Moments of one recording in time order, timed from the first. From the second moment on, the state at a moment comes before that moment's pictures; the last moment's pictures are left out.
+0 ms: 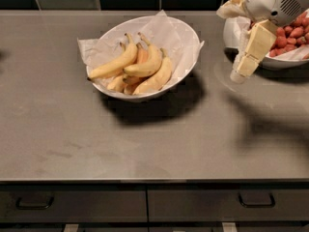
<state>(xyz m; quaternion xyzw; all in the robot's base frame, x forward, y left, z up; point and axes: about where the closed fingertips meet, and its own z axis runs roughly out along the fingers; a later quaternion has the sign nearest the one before) 0.521 -0.152 1.003 -0.67 0.69 0.10 0.25</state>
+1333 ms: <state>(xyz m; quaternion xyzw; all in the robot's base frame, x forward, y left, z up) 0.527 -0.120 1.019 -0.69 0.65 0.12 0.29</state>
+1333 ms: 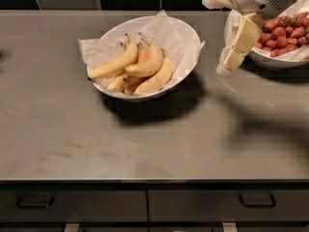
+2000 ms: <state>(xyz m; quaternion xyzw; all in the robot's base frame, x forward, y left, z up) 0.545 -0.054 1.014 -0.74 0.58 0.16 0.29</state>
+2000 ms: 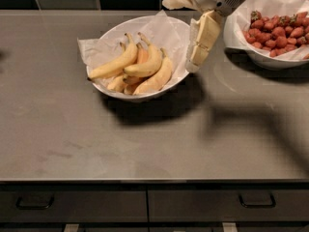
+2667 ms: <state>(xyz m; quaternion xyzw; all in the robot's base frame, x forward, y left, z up) 0.558 -0.039 1.010 -0.74 0.57 0.17 0.30</state>
